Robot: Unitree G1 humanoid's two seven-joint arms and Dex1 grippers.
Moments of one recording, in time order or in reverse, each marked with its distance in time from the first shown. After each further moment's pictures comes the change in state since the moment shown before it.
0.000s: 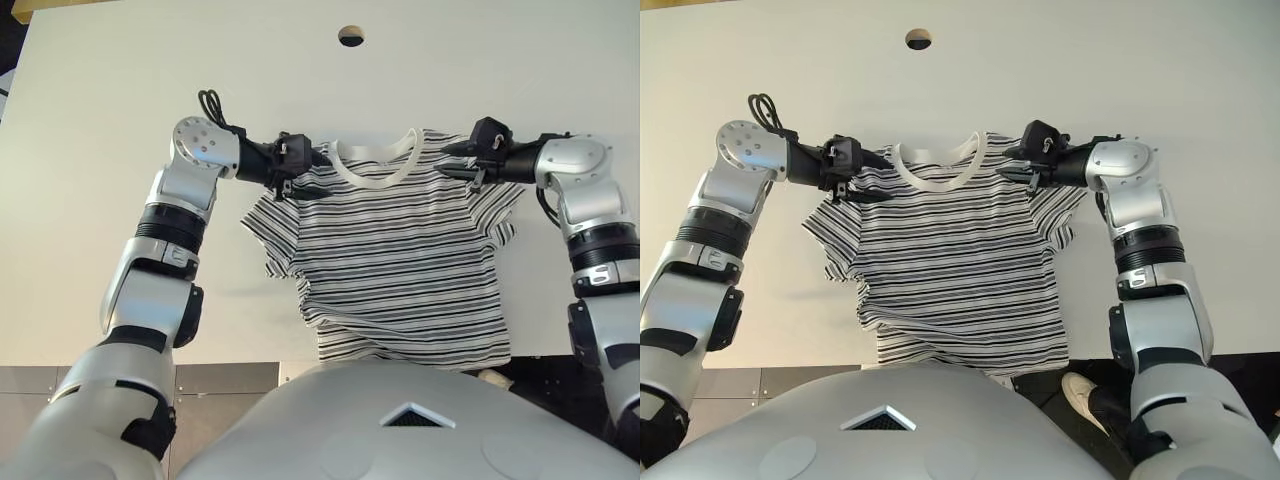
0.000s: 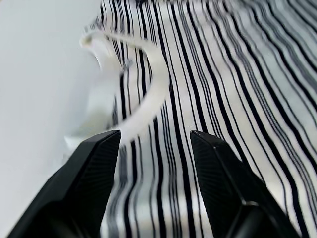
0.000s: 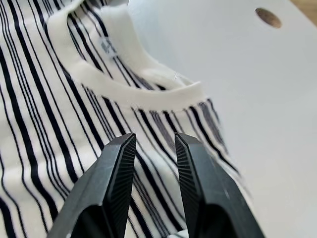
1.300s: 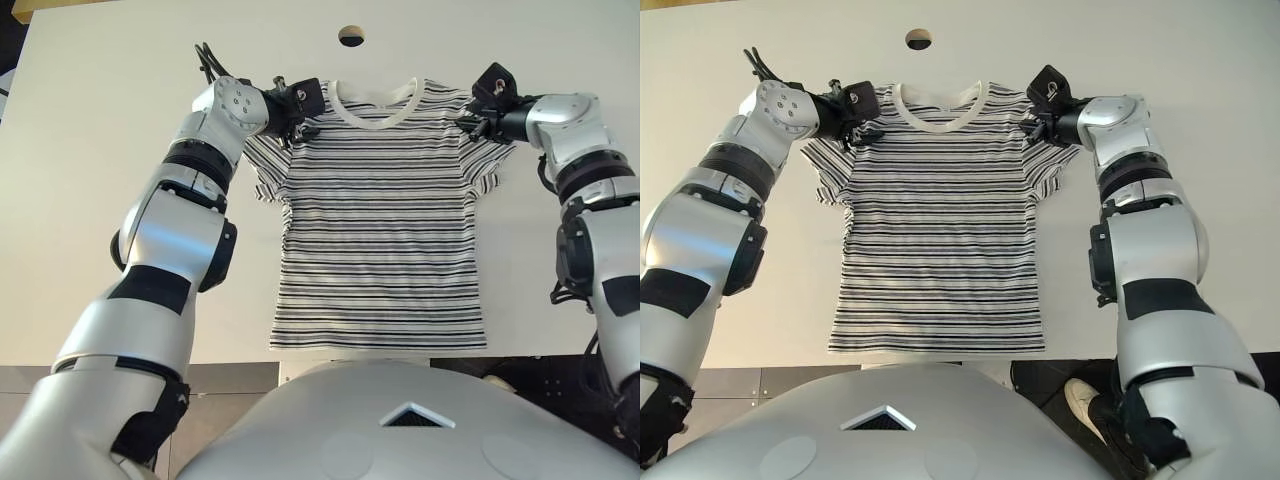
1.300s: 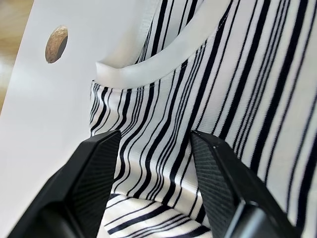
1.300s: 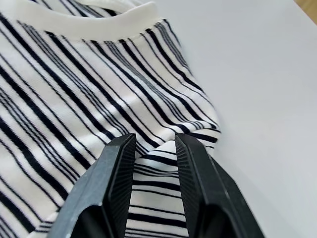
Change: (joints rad) left arm -0.386 -0.170 -0.073 0.582 0.321 0.038 0.589; right arm -0.441 0.151 -0.034 0.707 -0.155 0.020 -0.333
